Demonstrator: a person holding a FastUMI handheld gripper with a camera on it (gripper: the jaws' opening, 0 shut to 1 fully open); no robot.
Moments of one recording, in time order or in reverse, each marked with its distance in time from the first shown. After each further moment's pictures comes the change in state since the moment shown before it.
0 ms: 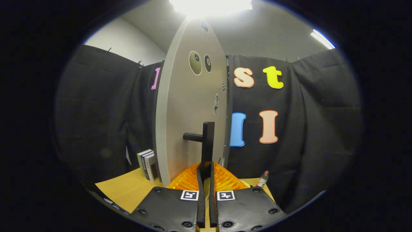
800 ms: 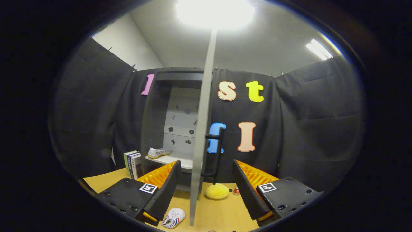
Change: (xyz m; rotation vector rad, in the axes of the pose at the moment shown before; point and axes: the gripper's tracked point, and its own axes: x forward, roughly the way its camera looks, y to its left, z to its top) arm -0.121 0.125 -0.011 -0.055 -0.101 -0.003
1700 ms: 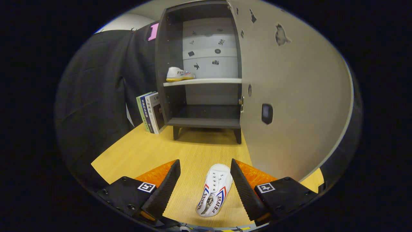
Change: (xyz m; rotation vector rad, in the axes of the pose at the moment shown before) arm 0.121 0.102 -0.335 0.166 0.610 0.122
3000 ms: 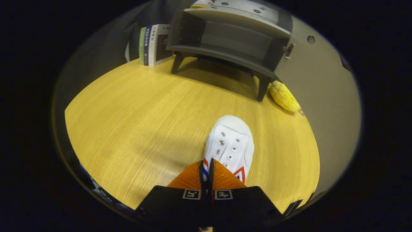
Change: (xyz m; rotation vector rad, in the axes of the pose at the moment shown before) arm 0.084 -0.005 -0.124 -0.265 0.367 -0.061
